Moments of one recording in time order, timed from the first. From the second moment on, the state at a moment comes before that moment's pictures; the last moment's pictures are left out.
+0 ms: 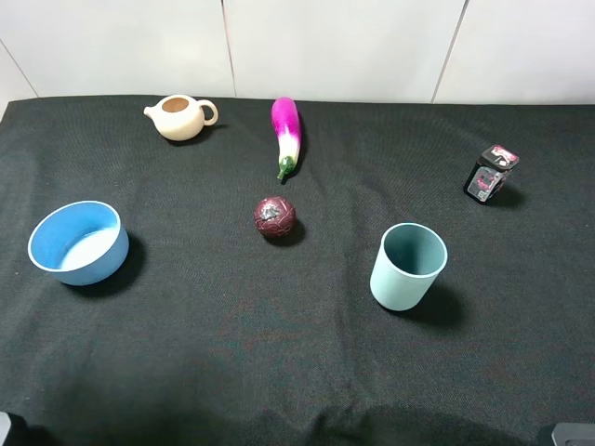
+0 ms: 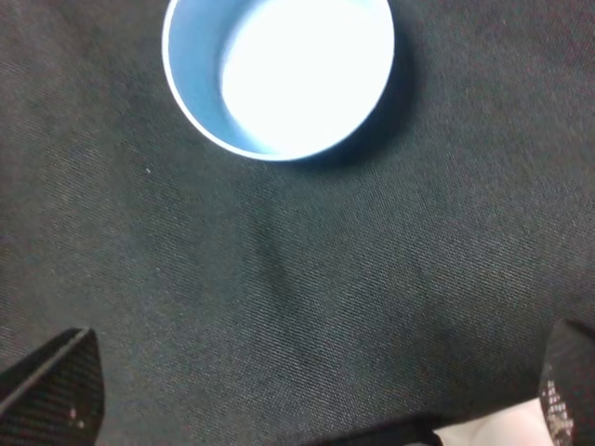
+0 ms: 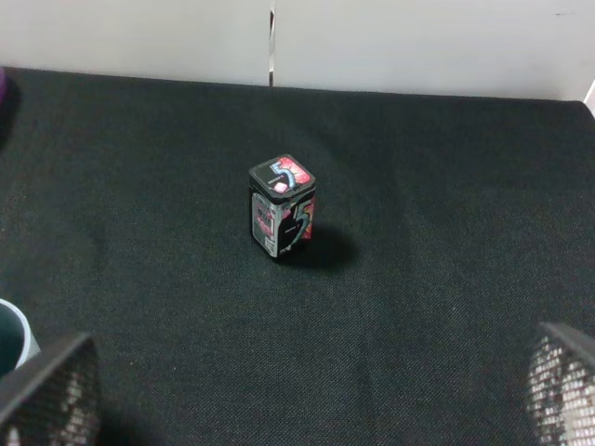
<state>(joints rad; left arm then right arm) -0.14 0.75 -0.69 -0.03 1.12 0.12 0.05 0.00 -0.50 0.01 1.02 -0.02</state>
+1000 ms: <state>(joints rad) -0.15 0.98 -0.69 -0.08 1.06 0.22 0.05 0.00 -0.50 0.01 1.02 -0.02</state>
